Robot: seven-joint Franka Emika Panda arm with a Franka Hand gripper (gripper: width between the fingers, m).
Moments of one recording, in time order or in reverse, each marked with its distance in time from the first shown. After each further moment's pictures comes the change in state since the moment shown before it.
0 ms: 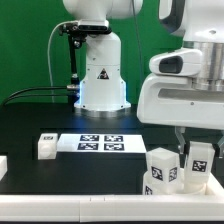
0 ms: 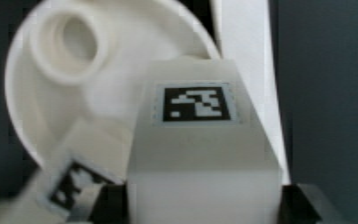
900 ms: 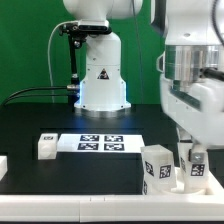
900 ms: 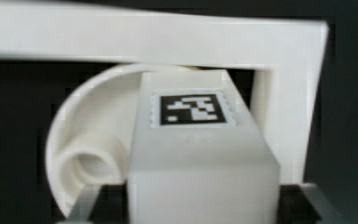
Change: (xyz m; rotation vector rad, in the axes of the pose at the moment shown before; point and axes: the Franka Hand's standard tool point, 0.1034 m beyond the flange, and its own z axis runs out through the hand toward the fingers) arm 0.001 0.011 0.000 0.030 -0.023 1.225
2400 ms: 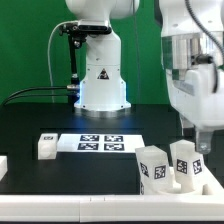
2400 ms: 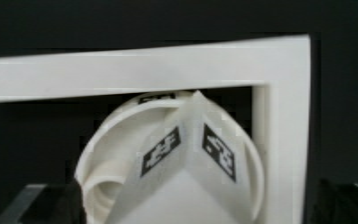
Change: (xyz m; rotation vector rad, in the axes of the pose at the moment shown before) arm -0.009 0.011 -0.015 0.048 -0.073 -0.092
